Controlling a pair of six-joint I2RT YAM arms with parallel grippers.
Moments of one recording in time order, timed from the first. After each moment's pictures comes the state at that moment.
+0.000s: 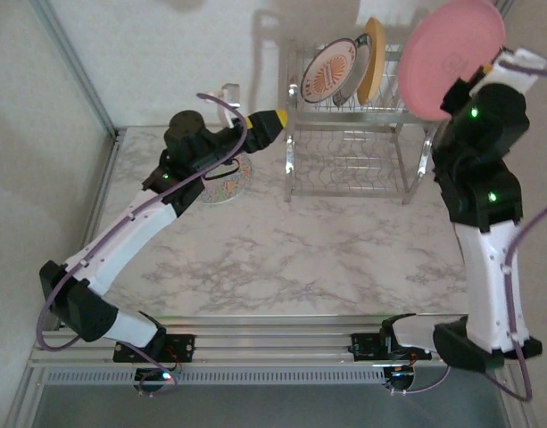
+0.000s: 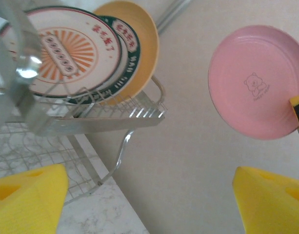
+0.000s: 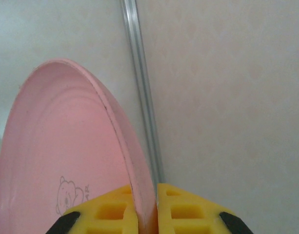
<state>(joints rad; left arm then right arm) -0.55 1.47 1.48 0.06 0.38 -0.78 0.30 1.23 1.94 -0.57 0.78 0.09</state>
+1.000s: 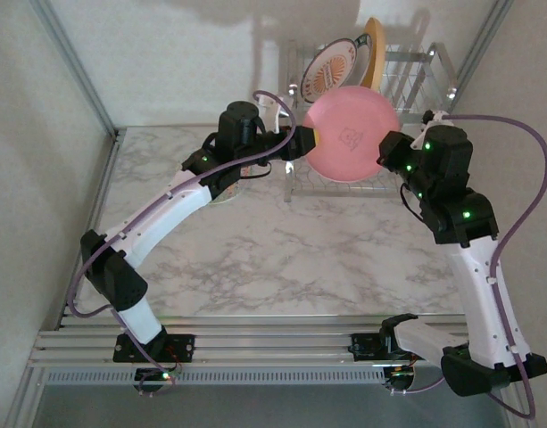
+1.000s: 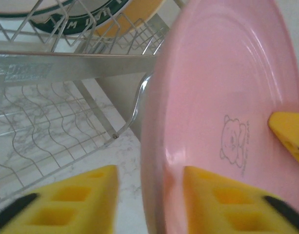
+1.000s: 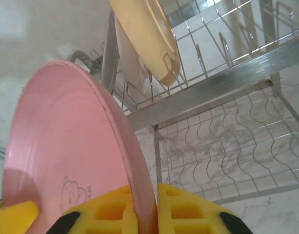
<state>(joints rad) -0.66 1.71 1.75 -0.24 0.37 -0.64 0.30 1.10 1.55 -0.75 0.09 0.59</state>
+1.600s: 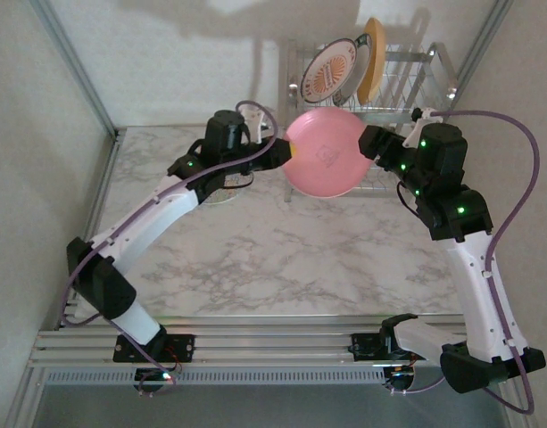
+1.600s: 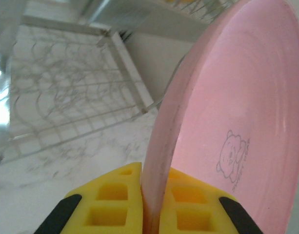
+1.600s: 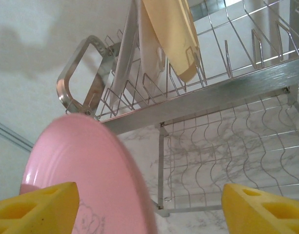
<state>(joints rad) -0.58 1.59 1.58 -0.35 0.38 -0.68 0.30 1.12 1.53 -0.71 0.03 0.48</state>
